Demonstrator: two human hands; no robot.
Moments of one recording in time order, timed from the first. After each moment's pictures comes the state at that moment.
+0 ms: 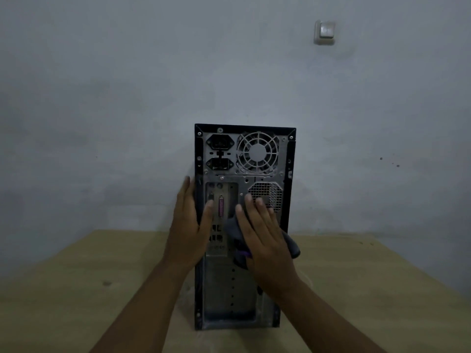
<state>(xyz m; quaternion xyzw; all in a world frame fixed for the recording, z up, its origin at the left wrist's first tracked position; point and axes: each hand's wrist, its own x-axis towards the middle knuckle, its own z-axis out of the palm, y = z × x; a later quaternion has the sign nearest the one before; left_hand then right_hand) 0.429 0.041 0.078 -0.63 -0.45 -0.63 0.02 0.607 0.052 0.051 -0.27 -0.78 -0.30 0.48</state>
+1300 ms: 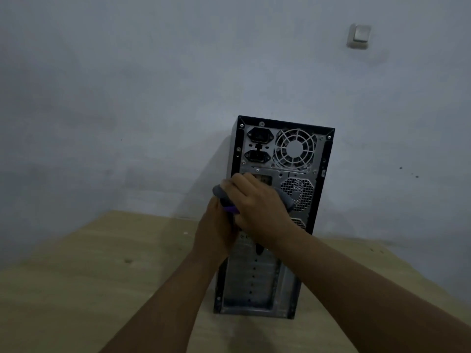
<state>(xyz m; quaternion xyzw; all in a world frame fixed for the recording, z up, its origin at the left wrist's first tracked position) 0.421 0.030 0.060 -0.63 -0.54 -0.56 -0.03 0.534 0.022 0.135 -0.20 -0.84 -0.36 0.37</state>
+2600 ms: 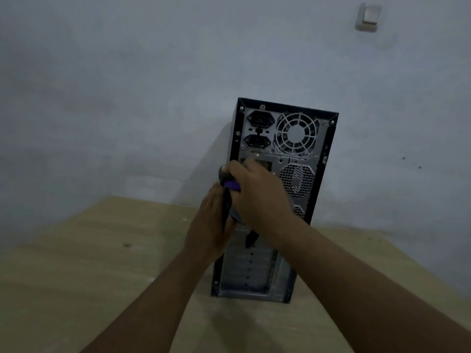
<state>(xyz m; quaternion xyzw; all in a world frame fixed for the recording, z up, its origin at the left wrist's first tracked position) 0.407 0.029 0.030 -0.71 -0.48 -0.51 0.02 0.531 0.000 0.136 -0.35 -0.84 -0.21 0.37</state>
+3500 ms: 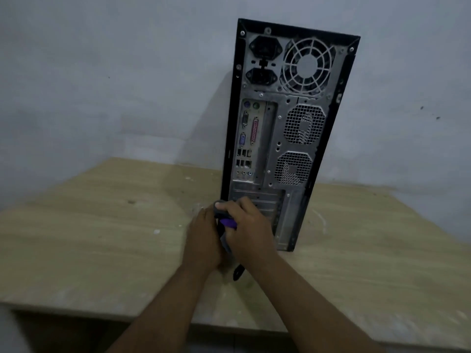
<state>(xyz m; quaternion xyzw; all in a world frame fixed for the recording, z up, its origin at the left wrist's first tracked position) 0.412 0.011 -0.097 -0.66 -0.59 -0.47 -0.05 0.531 -0.013 -0.028 -0.42 -0.82 0.02 0.39</state>
